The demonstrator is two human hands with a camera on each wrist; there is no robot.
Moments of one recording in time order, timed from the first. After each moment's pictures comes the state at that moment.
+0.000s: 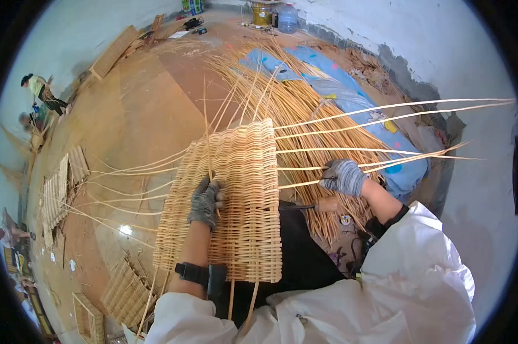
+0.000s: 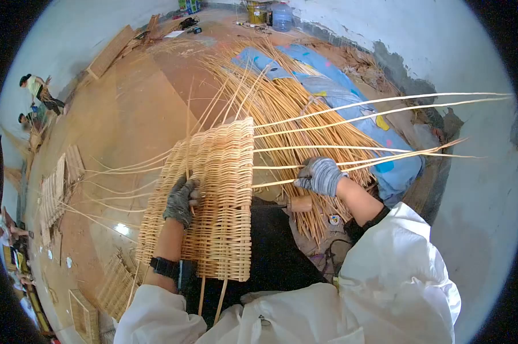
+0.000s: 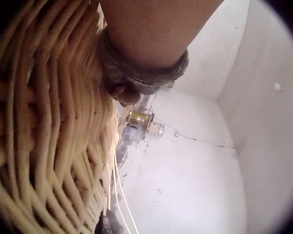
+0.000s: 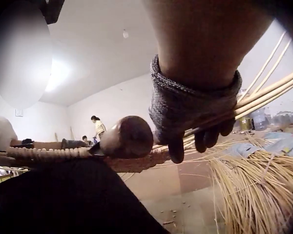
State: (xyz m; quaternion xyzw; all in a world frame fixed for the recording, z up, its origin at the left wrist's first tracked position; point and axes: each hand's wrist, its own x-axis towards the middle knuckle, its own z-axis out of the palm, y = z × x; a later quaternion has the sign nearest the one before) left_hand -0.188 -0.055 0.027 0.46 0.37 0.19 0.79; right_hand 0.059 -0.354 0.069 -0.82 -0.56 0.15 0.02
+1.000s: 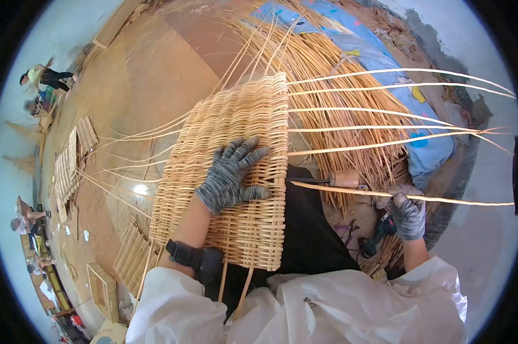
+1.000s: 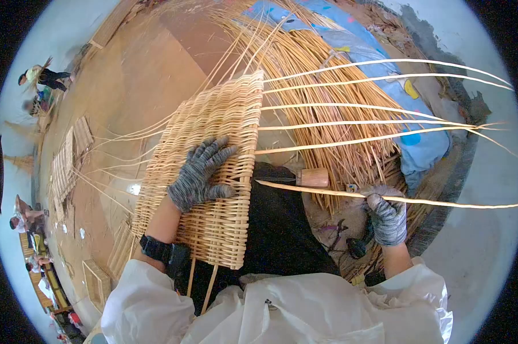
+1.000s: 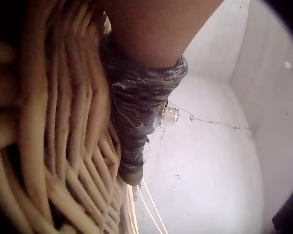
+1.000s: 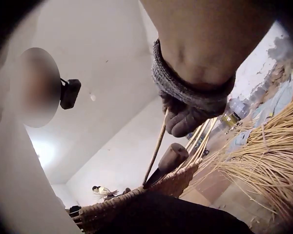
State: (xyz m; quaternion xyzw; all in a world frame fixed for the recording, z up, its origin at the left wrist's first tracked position) left_hand -0.179 -0.090 0.042 0.98 0.00 0.00 0.18; right_hand -0.042 -0.488 0.044 -0.63 -0.16 0.19 0.73
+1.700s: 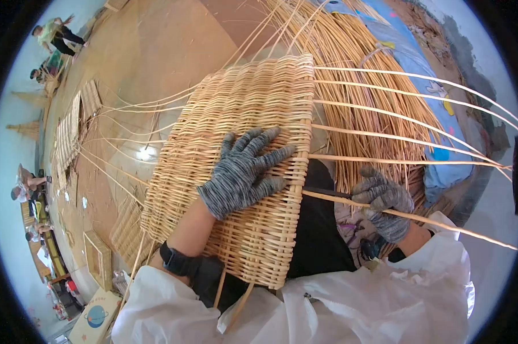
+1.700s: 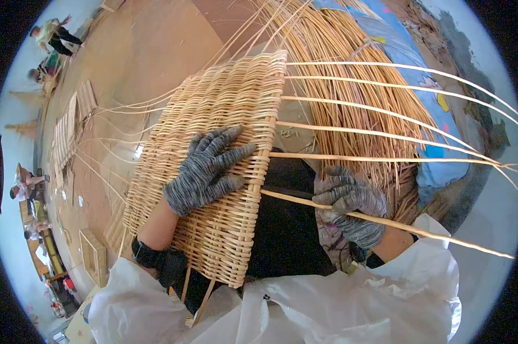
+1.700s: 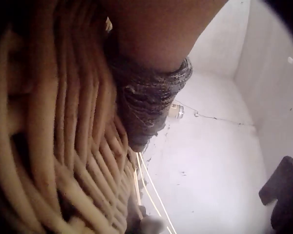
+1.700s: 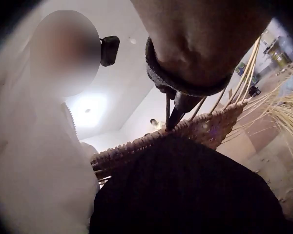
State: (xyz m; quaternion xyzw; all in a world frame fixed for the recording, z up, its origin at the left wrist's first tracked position) left_hand -0.169 -0.093 0.046 0.98 0.02 0.00 0.21; right_hand -0.007 -0.371 0.041 -0.57 -0.52 0.20 0.61
